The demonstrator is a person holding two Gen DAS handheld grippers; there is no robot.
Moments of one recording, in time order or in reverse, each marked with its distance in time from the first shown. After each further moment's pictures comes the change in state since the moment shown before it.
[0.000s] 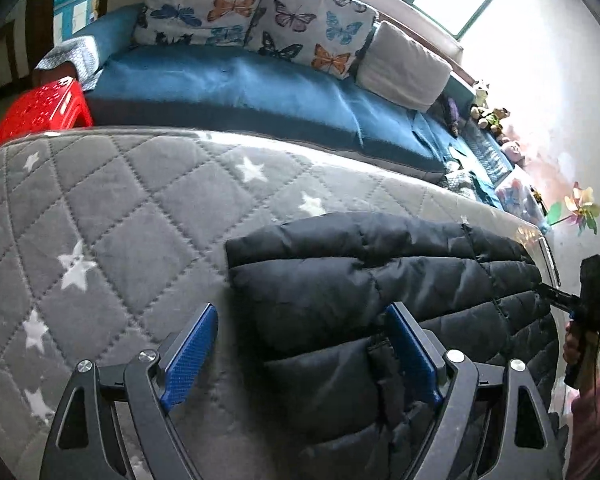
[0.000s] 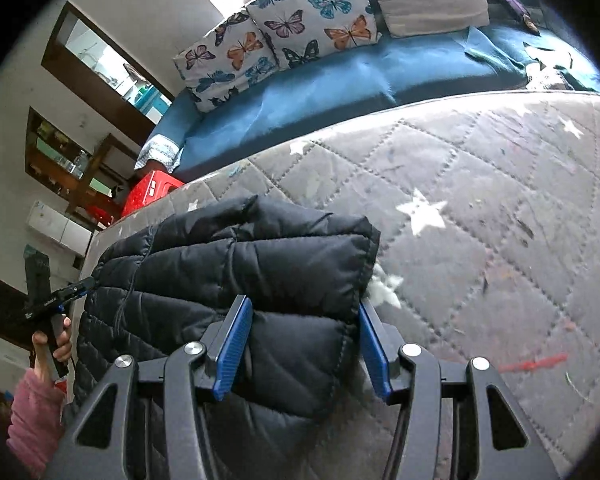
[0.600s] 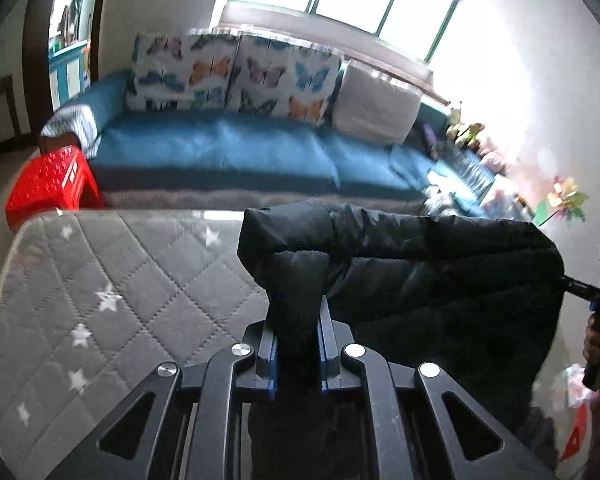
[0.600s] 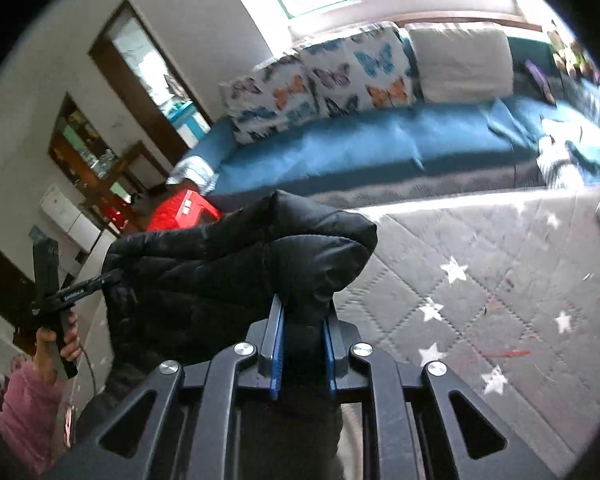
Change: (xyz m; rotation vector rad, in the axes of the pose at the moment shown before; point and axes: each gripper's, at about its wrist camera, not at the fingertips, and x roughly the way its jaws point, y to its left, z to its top) left arm -0.111 -0.093 -0.018 0.109 -0.204 0.023; right arm -0.105 0.088 -0.021 -0.163 -0.175 0.009
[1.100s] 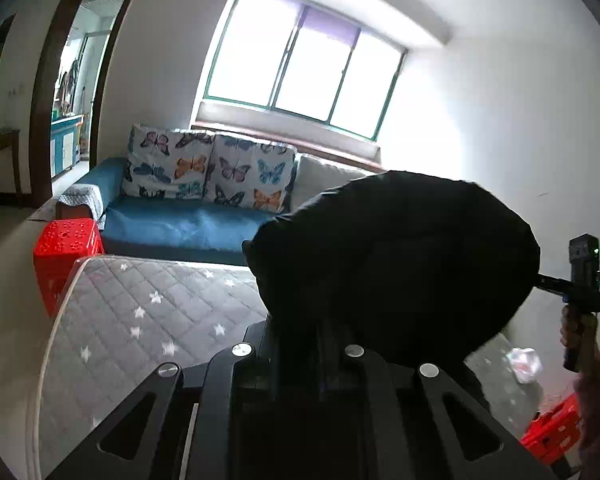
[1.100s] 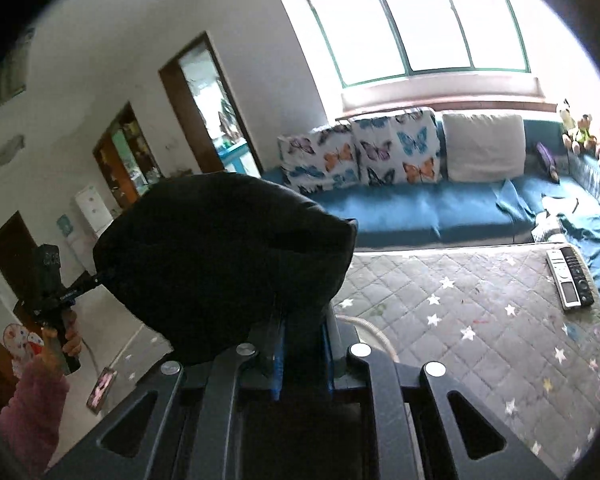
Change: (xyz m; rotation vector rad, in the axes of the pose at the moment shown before) left arm -0.297 -0.042 -0.139 0.076 -0.336 -0.112; right arm -0.182 0.094 -0.086 -0.155 -0.231 0.067
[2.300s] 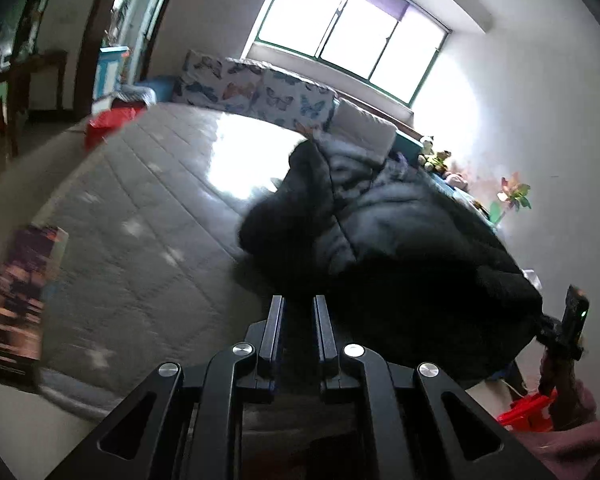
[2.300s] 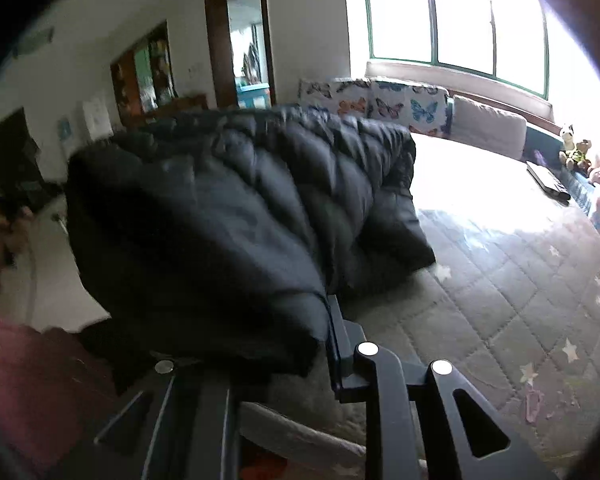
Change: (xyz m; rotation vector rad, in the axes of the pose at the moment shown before) left arm -0.205 0.006 -0.340 -0.160 0.152 0.110; right arm -0.021 0.025 -0.266 -0.246 0.129 -0.111
